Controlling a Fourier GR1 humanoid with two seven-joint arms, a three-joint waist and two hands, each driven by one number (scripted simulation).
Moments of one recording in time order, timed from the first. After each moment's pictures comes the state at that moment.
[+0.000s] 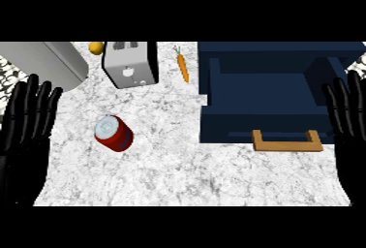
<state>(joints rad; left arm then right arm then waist) -0.01 0.09 -0.02 -2.10 -0.02 0.01 0.03 -0.03 -0.09 -0.01 -2.10 -0.01 0.01 0.02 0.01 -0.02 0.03</state>
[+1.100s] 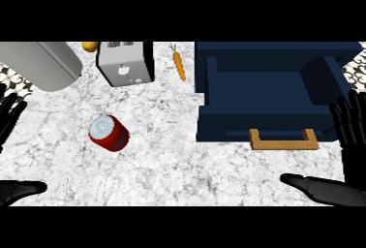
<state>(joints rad) 0.03 0.27 0.29 -2.00 0.37 -0.15 0.34 0.07 -0.07 -0.09 -2.07 -0.02 -0.04 0.20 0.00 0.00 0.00</state>
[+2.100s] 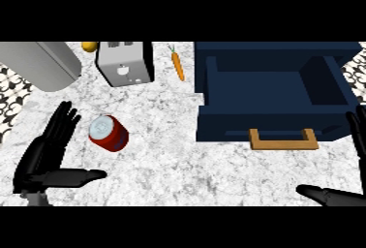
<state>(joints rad) 0.03 0.13 0.15 -1.66 0.10 -0.15 0.07 0.13 -0.08 -0.17 -2.10 -0.07 0.03 0.16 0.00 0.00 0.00</state>
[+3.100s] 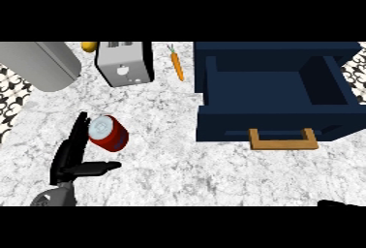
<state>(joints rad) -0.11 0.12 0.21 -1.10 0.00 -0.08 -0.28 0.17 -0.08 -0.25 -2.19 -0.13 0.08 0.22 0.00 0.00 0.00</state>
